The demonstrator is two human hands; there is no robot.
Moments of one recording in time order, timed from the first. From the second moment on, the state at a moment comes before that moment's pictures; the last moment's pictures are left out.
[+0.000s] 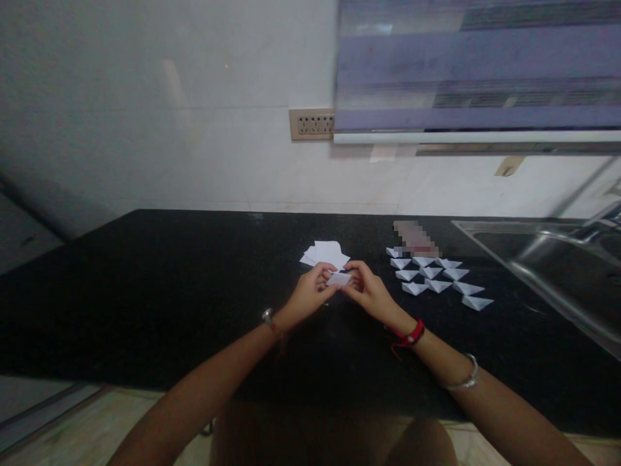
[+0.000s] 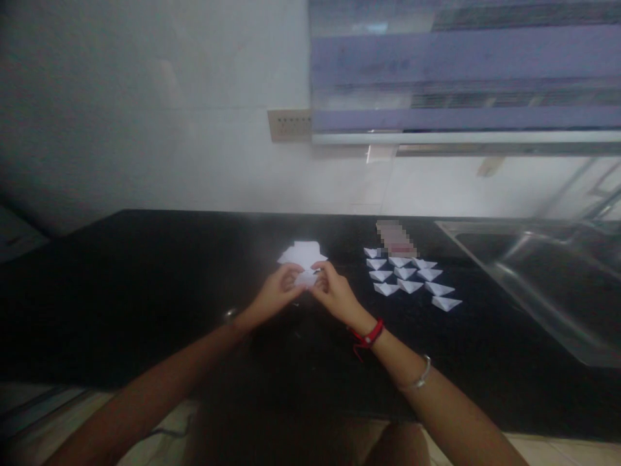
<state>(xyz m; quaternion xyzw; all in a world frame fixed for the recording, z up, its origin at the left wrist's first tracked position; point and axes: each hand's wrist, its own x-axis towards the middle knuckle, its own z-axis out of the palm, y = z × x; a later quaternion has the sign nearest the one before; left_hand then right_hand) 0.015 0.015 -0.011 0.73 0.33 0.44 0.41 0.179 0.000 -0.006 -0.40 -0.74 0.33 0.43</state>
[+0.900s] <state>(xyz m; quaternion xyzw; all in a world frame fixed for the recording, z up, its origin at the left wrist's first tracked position) 0.011 0.012 -0.005 0.75 0.40 0.39 0.35 0.181 -0.001 0.002 -0.41 -0.77 0.22 0.43</state>
